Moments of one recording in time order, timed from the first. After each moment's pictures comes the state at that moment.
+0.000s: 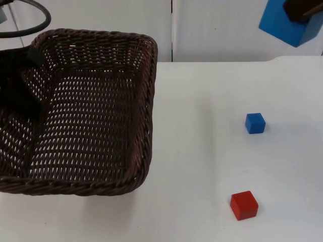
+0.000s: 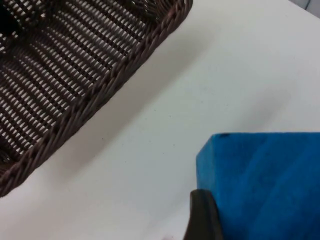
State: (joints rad) right arm 0.42 1.34 -1.15 0.39 0.76 -0.54; left arm 0.04 1.61 -0.94 -0.62 0.77 0.43
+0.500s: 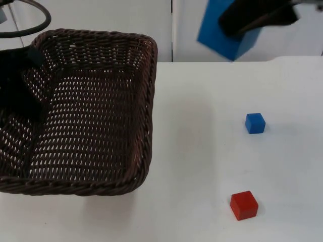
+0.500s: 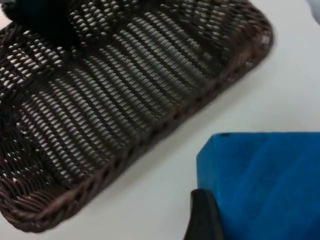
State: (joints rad) right arm 0.63 1.44 -1.16 0.36 0.59 -0.53; left arm 0.04 1.61 -0.94 -0.62 0.77 0.43
